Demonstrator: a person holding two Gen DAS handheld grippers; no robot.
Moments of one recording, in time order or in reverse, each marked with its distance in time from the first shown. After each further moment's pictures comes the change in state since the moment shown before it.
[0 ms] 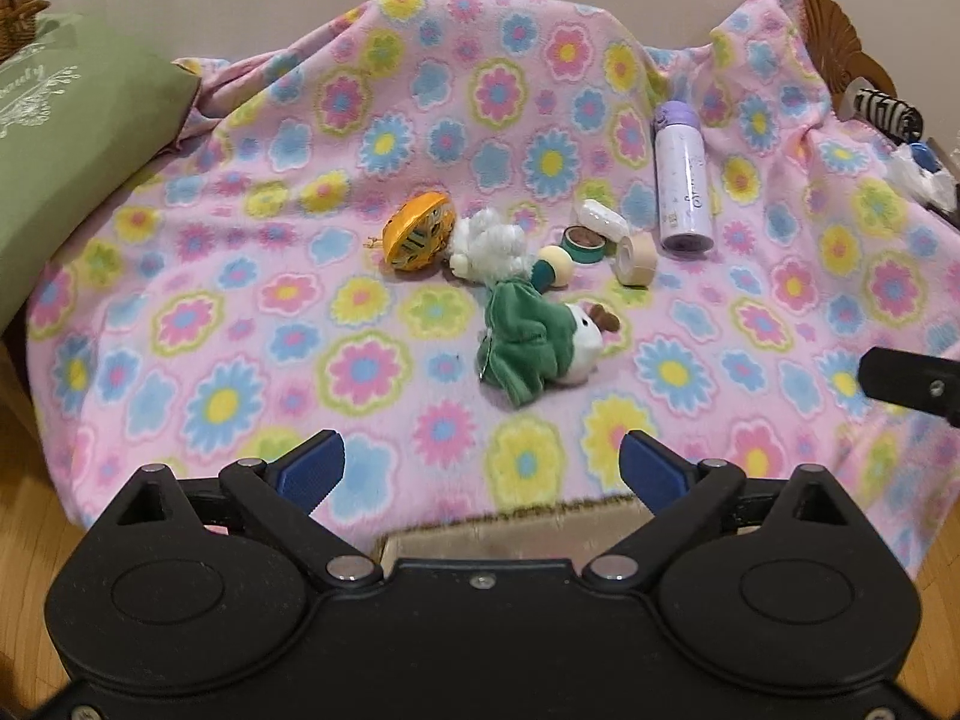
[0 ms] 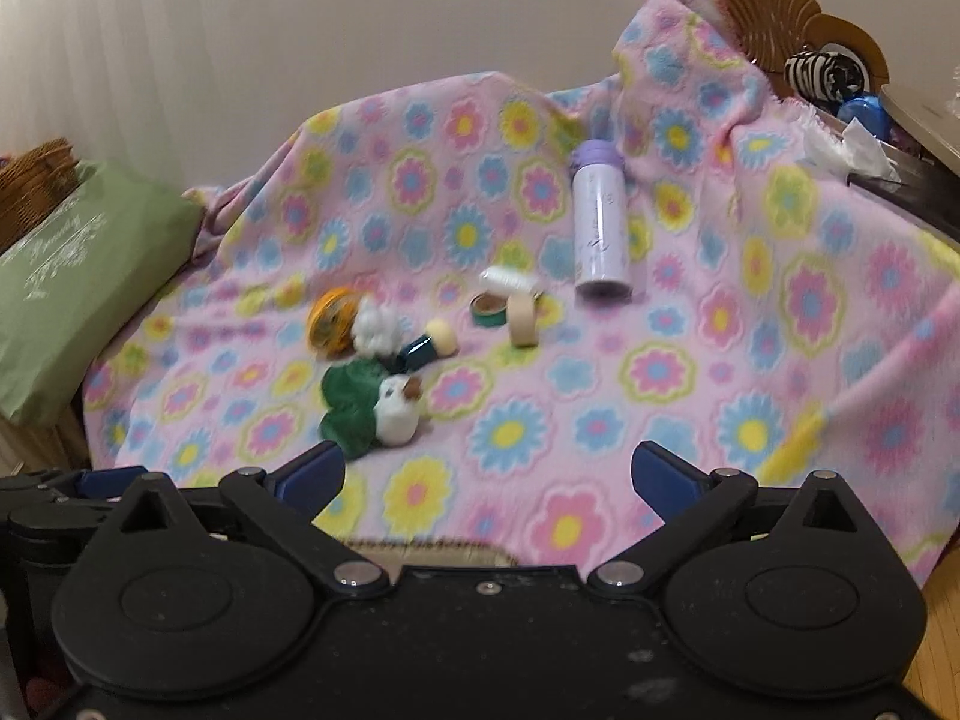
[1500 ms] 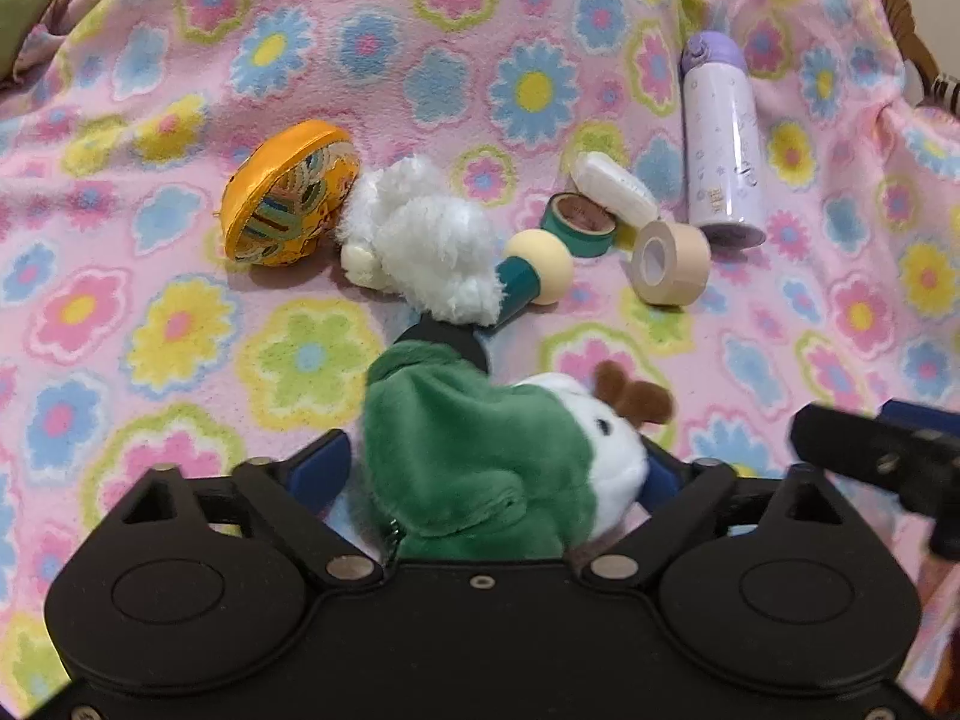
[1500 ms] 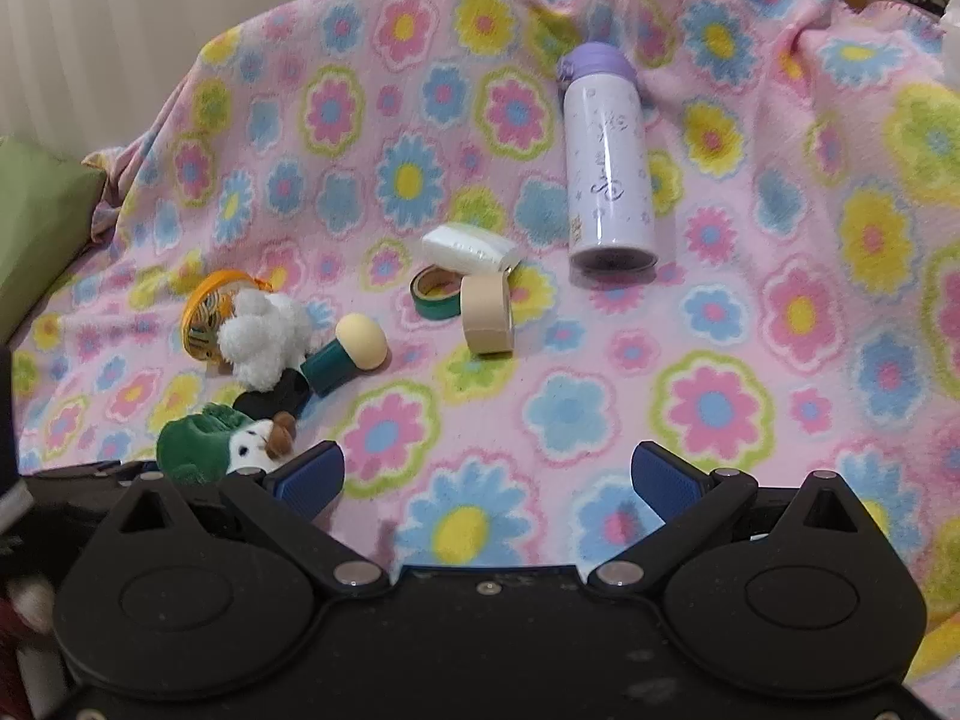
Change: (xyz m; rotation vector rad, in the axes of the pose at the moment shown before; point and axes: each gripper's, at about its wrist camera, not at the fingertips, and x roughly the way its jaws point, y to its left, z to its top) left arm 0.167 -0.006 0.046 -0.047 0.101 -0.148; right arm 0.175 -0.007 0.031 0.013 0.124 -0.039
